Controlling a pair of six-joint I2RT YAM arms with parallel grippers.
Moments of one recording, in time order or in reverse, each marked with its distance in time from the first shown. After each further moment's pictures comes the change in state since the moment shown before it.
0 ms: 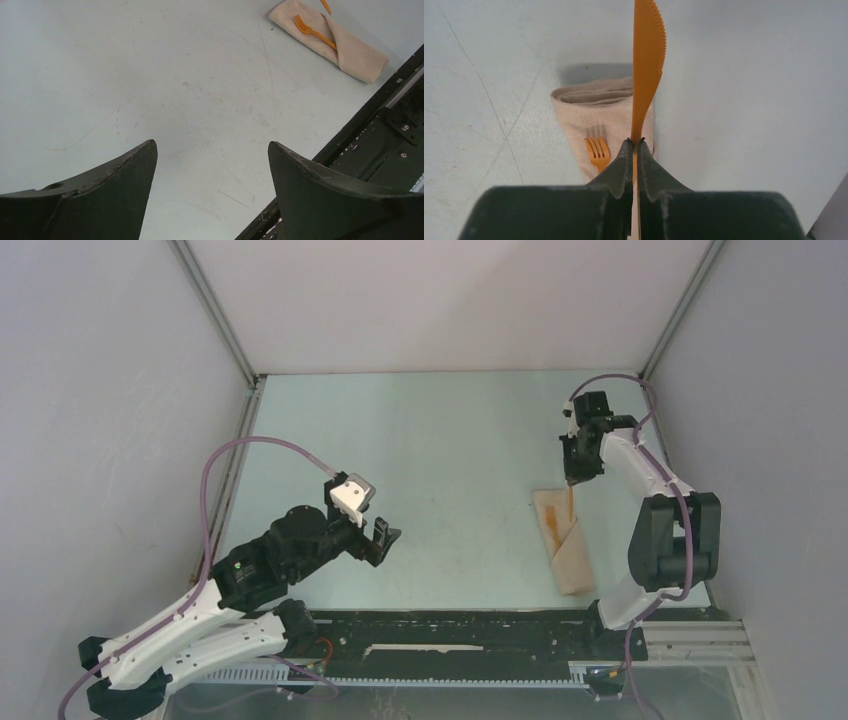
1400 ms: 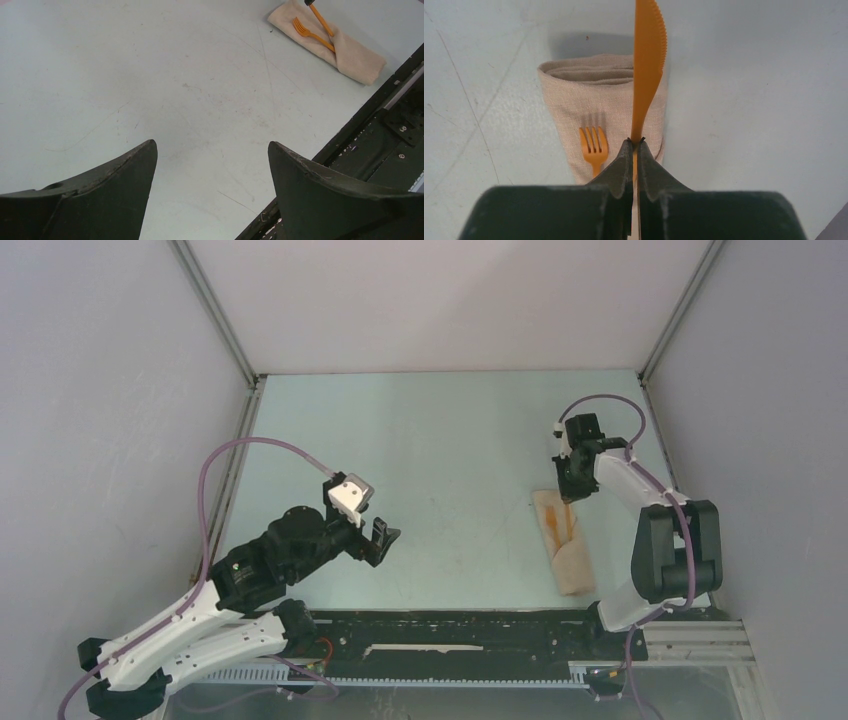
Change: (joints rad) left arm 0.000 -0.009 0.000 0.000 0.001 0.000; right arm 0.039 -0.061 -0.208 0.109 0.012 -0.039
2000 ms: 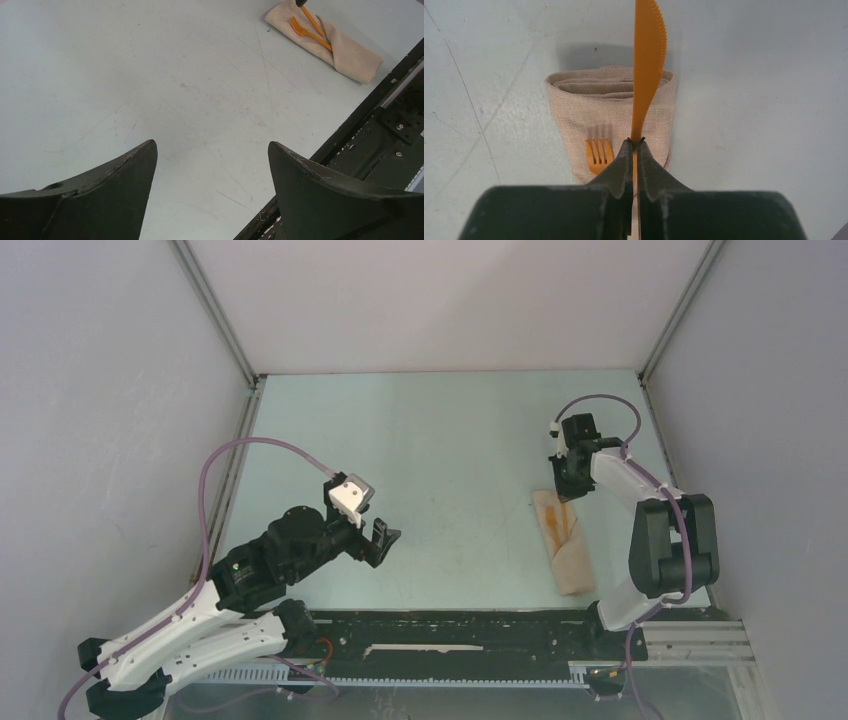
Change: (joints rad) left arm 0.000 0.000 0.000 0.000 0.010 0.000; right arm 0.011 0.028 0.002 0.043 -0.014 -0.002
